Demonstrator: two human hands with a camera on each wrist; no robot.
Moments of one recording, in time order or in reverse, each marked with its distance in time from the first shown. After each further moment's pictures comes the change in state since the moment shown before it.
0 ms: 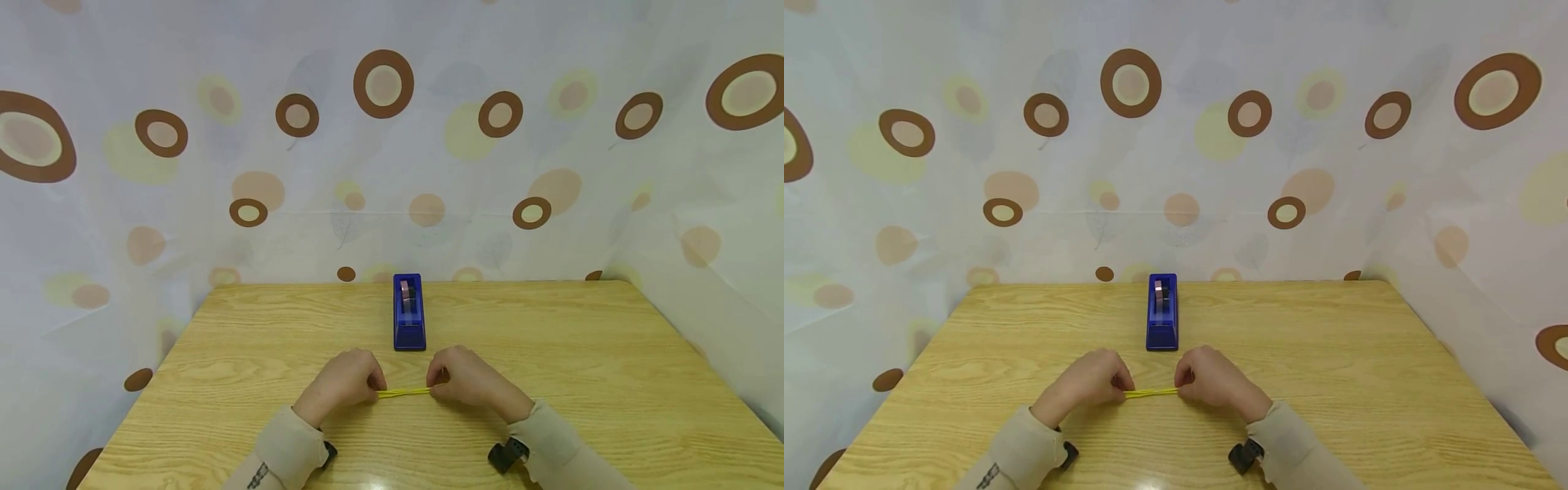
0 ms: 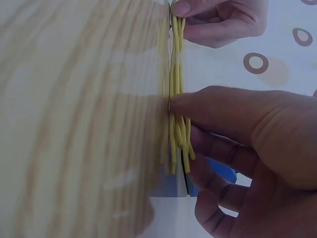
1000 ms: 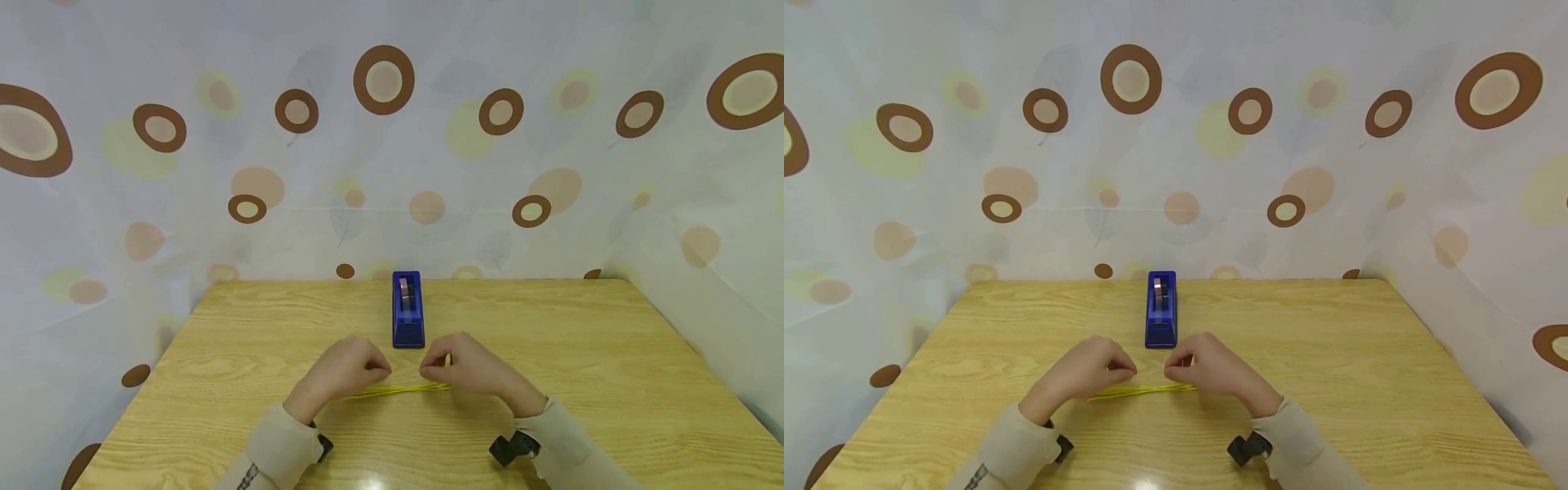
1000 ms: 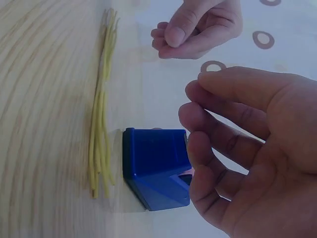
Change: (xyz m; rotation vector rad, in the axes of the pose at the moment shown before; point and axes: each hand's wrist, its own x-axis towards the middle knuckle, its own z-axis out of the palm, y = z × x) left_hand -0.005 0.013 -0.025 -0.125 0.071 0.104; right_hand -0.003 -0.021 -0.027 0.163 0.001 -0.081
